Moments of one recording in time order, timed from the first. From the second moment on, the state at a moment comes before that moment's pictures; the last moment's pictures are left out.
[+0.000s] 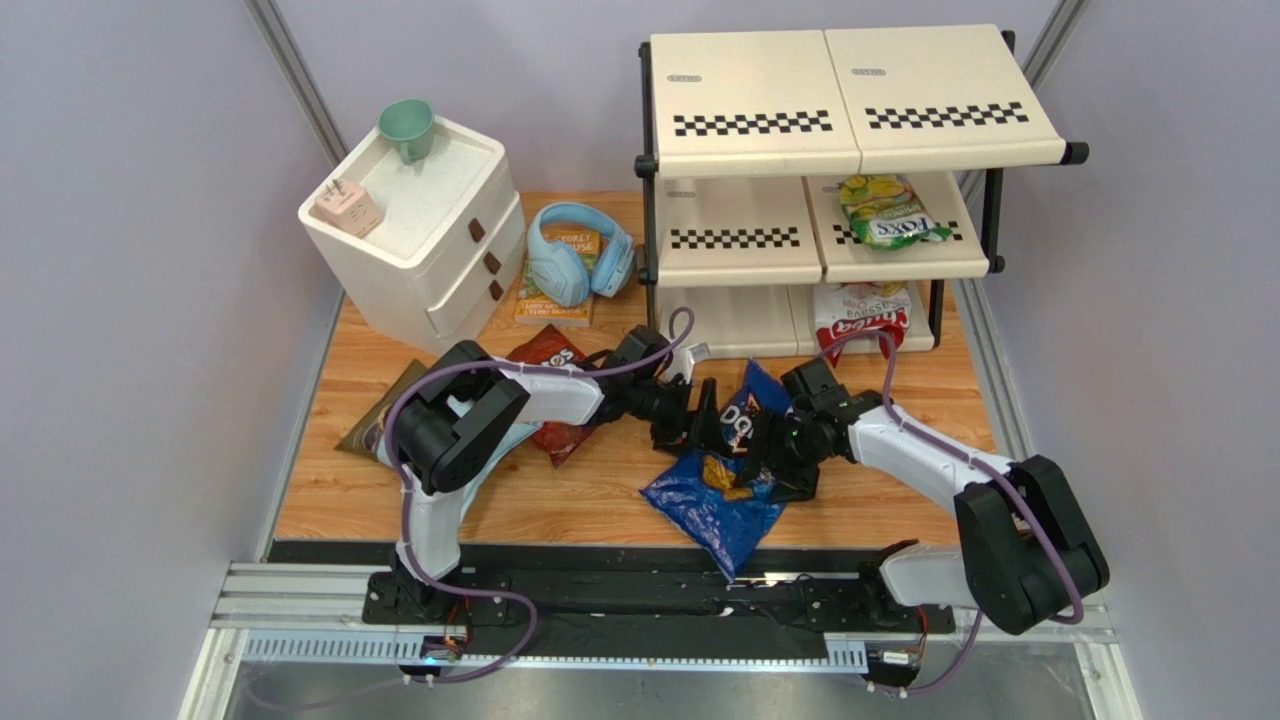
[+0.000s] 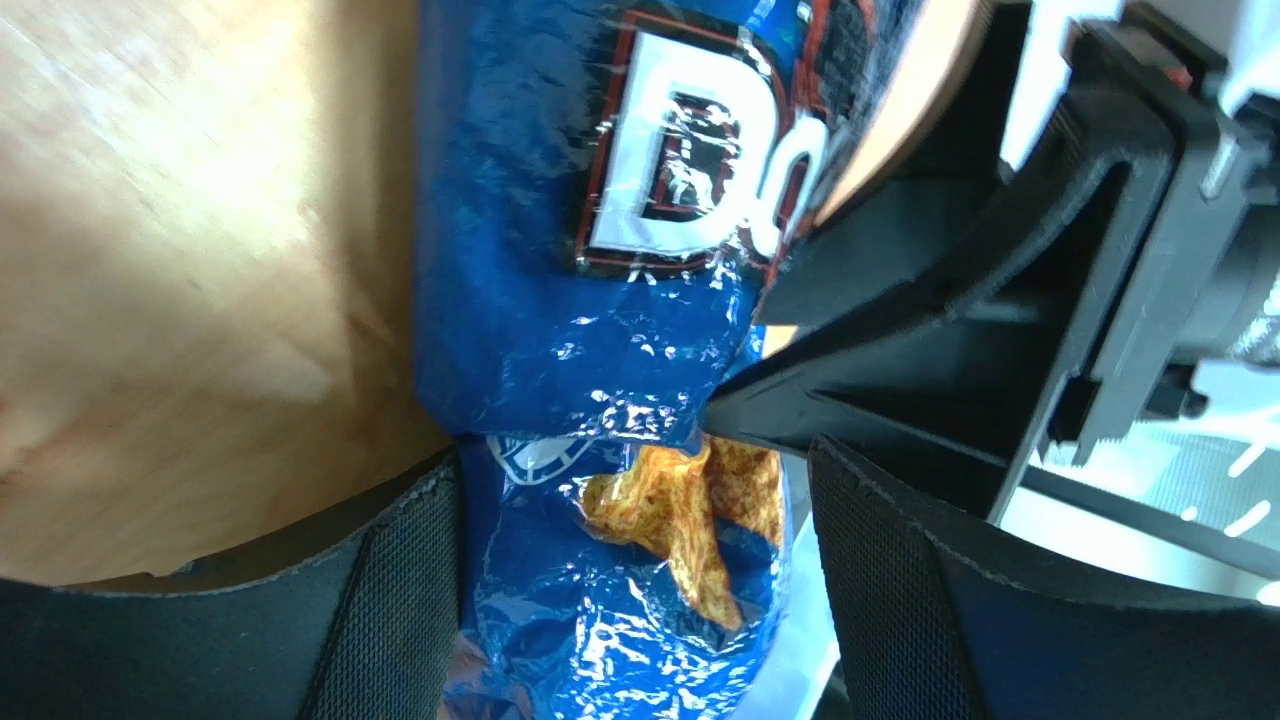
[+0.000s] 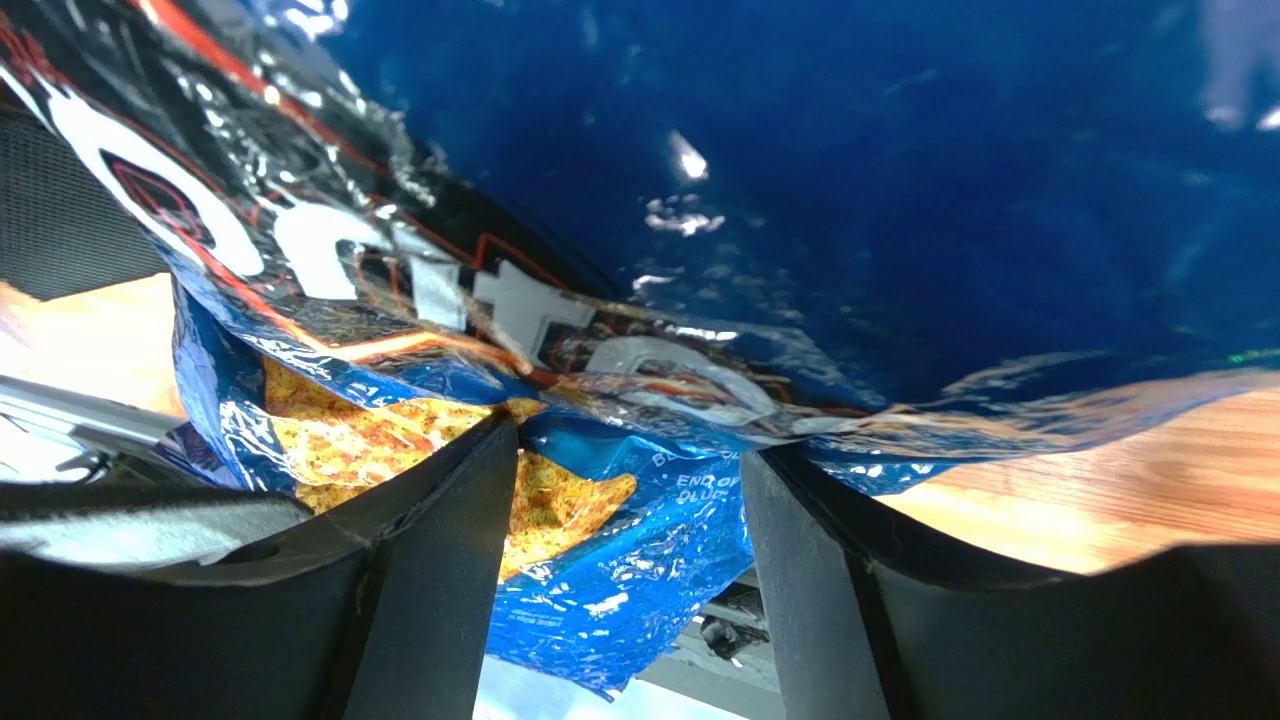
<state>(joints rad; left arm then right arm) -0.79 1.96 1.06 0.08 0.71 -0.72 0.44 1.31 0.60 -0.56 -0.31 0.79</state>
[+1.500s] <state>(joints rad) -0.84 1.42 0.67 -0.07 0.28 -1.09 0.36 0.95 0.79 -0.79 -0.35 0.85</state>
